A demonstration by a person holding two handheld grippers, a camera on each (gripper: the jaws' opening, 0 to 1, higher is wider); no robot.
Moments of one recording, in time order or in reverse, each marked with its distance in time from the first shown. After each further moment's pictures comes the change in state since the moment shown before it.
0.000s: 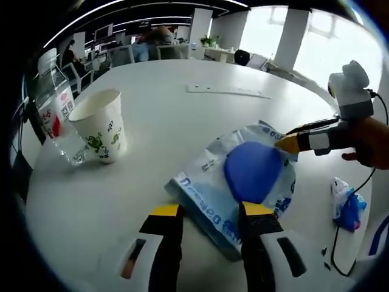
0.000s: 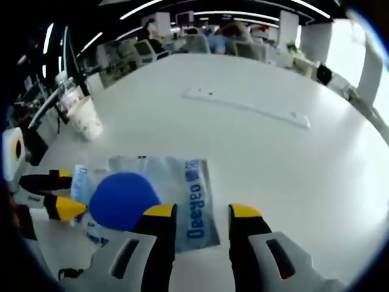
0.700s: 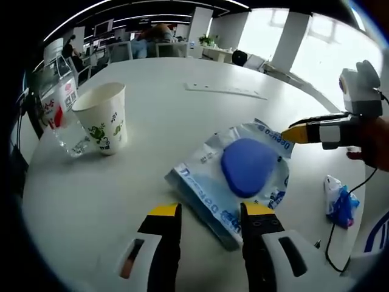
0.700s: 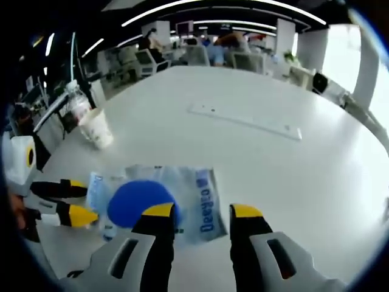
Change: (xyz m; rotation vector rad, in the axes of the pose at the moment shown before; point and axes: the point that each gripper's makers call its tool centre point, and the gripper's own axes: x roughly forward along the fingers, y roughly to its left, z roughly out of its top) left arm -0.010 0.001 -0.007 -0.023 0.010 -0.042; right arm -0.027 0.010 0.016 -0.008 -0.071 -0.021
